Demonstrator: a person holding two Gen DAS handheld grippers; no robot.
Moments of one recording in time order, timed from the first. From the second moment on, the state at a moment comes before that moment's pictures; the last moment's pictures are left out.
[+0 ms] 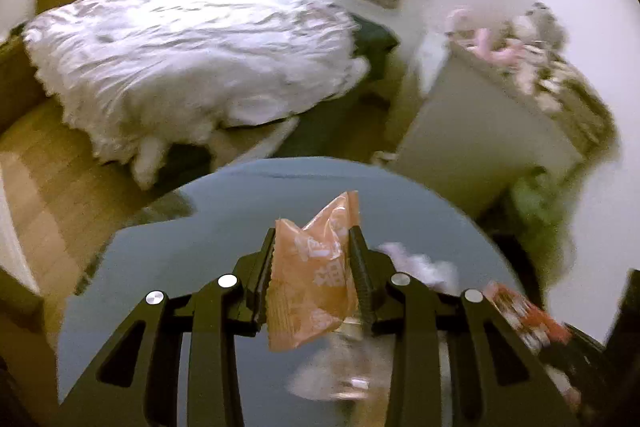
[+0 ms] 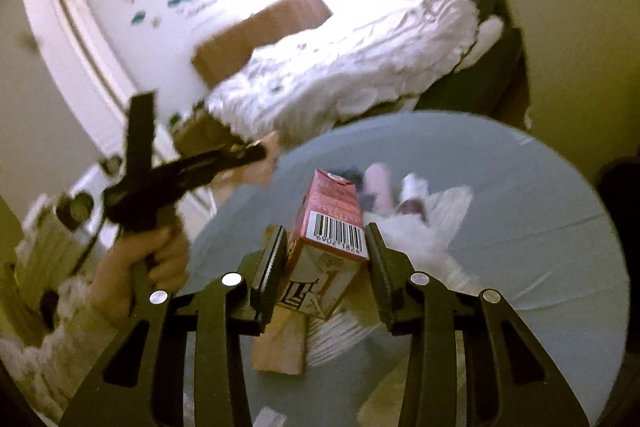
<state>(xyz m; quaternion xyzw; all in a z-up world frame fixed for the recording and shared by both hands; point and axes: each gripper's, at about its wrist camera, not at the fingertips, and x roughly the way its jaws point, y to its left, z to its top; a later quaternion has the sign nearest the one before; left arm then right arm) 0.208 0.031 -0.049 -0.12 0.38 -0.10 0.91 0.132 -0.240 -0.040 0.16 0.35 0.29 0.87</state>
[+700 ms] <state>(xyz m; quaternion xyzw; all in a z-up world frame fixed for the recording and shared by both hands) 0.196 -0.180 -0.054 -0.06 0.41 -0.27 0.87 0.136 -0.401 -0.087 0.29 0.33 0.24 0.87</state>
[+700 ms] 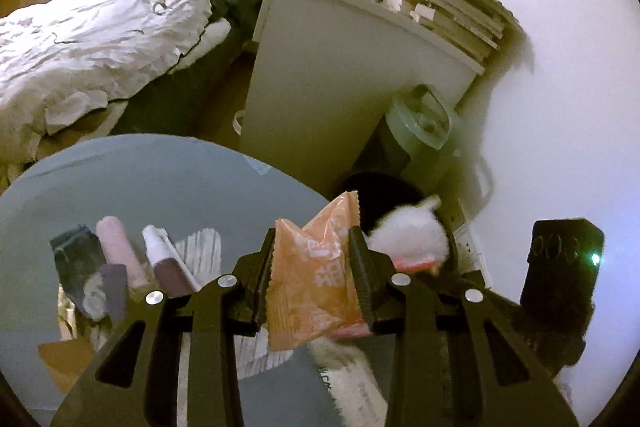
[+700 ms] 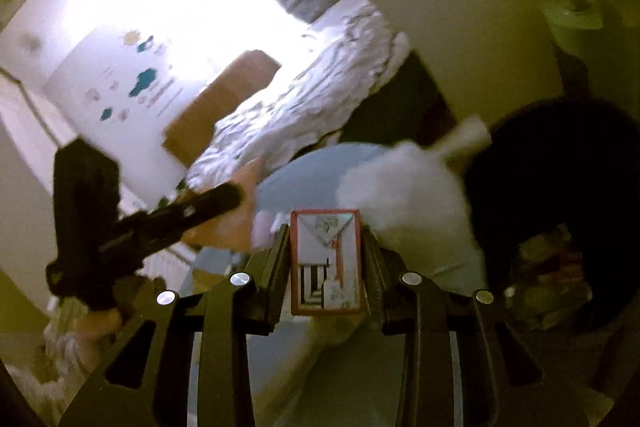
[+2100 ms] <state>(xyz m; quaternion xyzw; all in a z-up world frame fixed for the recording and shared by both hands) 0.179 -0.134 -0.052 -0.11 0.40 -0.25 0.87 0.141 -0.375 -0.080 0.18 0.30 0.24 0.91</state>
